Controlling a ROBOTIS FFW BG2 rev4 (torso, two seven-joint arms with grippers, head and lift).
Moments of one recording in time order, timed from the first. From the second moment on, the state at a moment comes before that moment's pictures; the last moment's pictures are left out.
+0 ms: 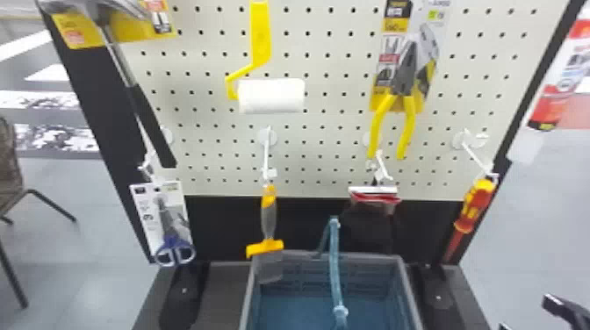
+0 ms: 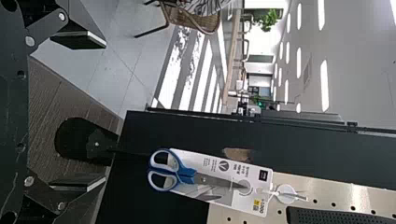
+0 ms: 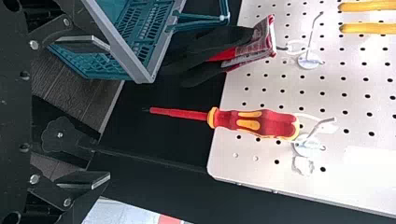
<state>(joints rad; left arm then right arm) 0.93 0.10 -0.13 -2.14 0.09 -0.29 0.51 0.49 -0.01 -0.48 -2.04 0.00 0.10 0.86</state>
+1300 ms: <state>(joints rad) 0.93 0.10 -0.13 -2.14 0.09 -0.29 0.51 0.48 -0.01 -0.48 -2.08 -0.01 0.09 0.85</state>
